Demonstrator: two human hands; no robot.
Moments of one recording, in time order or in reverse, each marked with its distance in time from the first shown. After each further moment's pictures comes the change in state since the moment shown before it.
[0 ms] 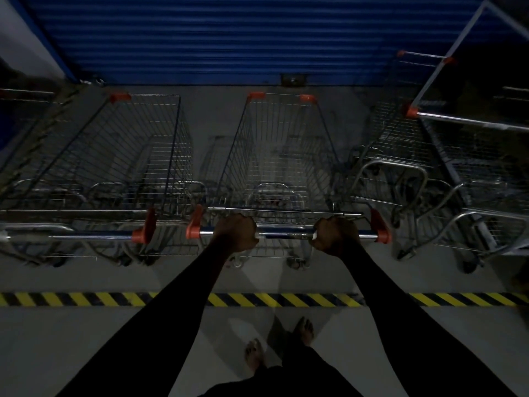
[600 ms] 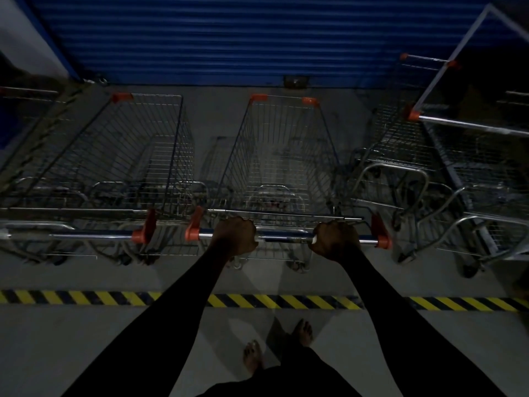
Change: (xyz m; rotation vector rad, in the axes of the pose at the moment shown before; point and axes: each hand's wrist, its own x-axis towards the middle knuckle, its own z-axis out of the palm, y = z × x) left_hand -0.006 0.003 -0.004 0.019 -0.024 -0.020; right_hand -0.005 -0.003 -0.004 0.062 0.037 -0.004
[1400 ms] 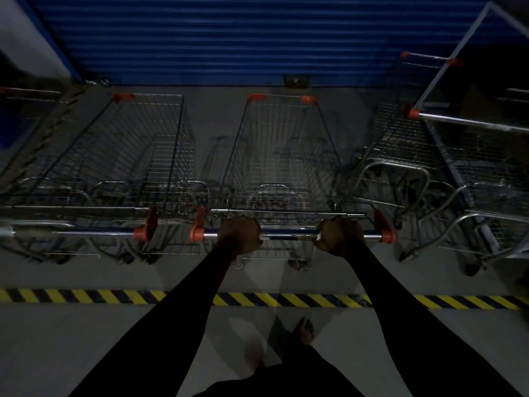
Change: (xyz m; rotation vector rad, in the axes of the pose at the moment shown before) left_hand -0.007 0.015 -0.004 -0.028 0.007 -0.034; right_hand -0.001 0.016 0.004 -0.069 -0.070 -0.016
